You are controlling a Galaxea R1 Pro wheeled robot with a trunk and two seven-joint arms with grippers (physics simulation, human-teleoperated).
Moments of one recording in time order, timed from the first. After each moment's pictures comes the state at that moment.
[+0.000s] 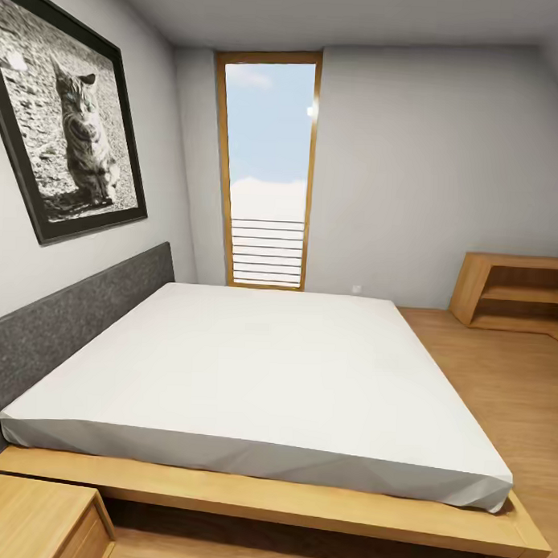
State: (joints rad) left arm 0.00 0.00 0.00 0.00 0.00 0.00 0.00; right arm 0.00 0.00 0.00 0.00 0.00 0.00 0.00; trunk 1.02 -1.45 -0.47
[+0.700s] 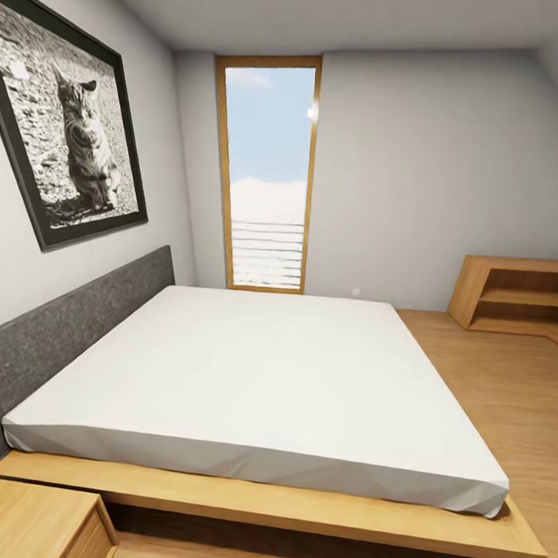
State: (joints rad) left arm 0.01 -0.04 0.00 -0.02 0.00 0.02 -0.01; right arm 0.00 0.01 0.00 -0.02 -0.02 -0.01 0.00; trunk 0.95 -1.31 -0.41
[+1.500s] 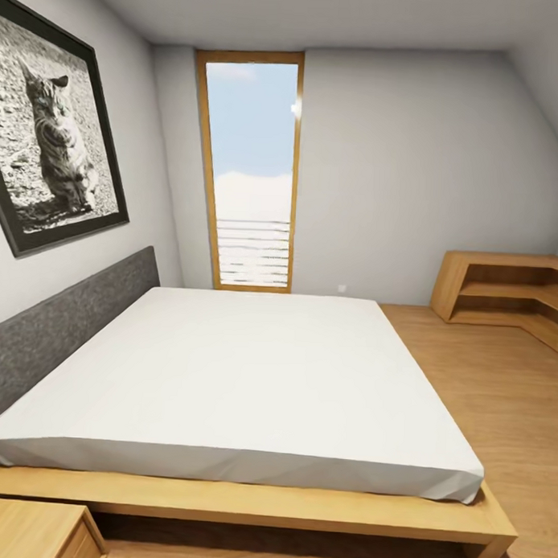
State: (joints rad) left arm 0.01 -0.04 0.00 -0.13 0.00 0.02 -0.01; right arm 0.00 0.01 0.01 -0.08 -0.01 -0.37 0.00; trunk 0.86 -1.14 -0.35
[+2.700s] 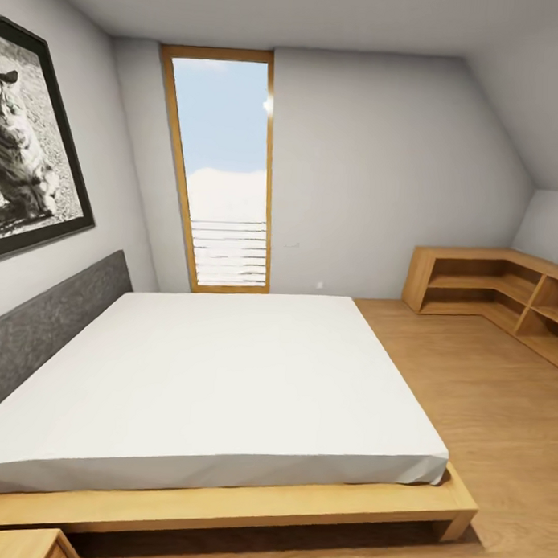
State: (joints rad) left arm -0.07 -0.03 0.16 -0.26 0.20 -0.32 -0.02; right arm -0.05 -0.03 -0.05 -0.29 -0.01 -0.68 -0.01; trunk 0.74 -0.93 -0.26
